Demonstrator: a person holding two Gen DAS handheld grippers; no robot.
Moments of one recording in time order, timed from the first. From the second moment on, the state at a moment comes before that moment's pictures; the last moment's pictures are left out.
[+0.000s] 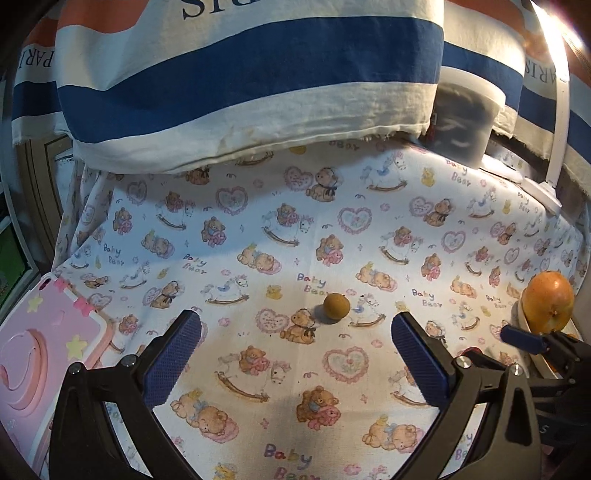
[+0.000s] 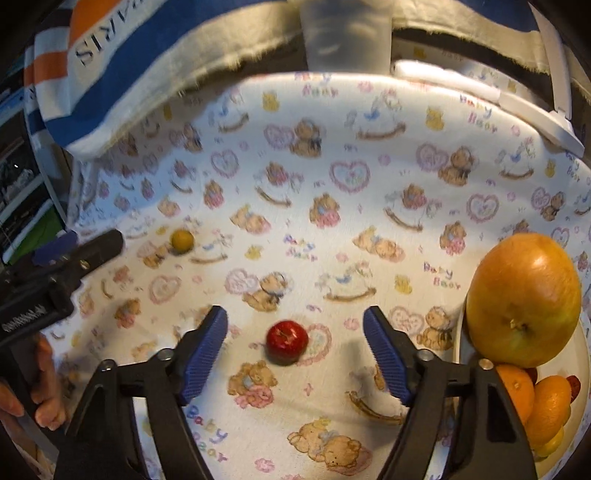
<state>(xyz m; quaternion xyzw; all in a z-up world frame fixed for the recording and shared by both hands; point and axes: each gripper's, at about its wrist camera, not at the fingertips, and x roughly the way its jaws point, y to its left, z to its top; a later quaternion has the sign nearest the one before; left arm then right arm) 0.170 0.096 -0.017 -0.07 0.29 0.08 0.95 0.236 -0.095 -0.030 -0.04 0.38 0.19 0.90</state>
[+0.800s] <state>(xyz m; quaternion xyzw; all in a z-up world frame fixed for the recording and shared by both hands) 0.188 0.078 -0.016 0.01 0.33 0.08 0.94 0.241 -0.113 -0.028 -0.01 0.37 0.16 0.91</state>
